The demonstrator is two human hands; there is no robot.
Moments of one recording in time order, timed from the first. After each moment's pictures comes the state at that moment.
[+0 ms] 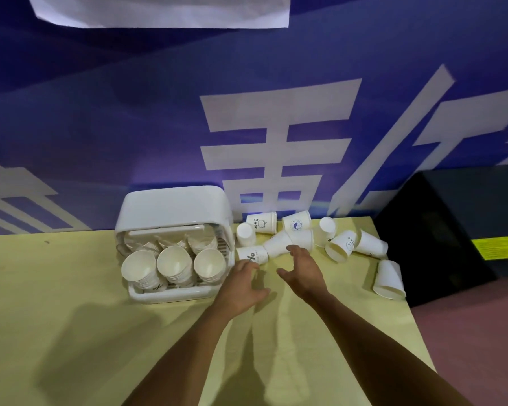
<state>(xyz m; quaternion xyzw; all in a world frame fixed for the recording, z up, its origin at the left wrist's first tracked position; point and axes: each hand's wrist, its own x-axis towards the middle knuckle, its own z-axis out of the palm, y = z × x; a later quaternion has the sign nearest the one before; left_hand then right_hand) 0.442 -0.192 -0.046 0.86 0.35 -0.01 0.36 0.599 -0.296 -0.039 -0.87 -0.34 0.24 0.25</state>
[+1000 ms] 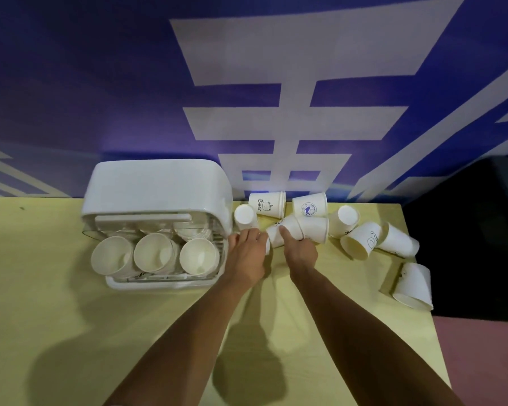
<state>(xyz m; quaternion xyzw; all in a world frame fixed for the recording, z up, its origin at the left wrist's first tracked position) 0.518 -0.156 -0.080 0.93 0.33 -0.09 0.13 0.629 -0.216 -0.110 -0.84 0.06 0.35 0.42</state>
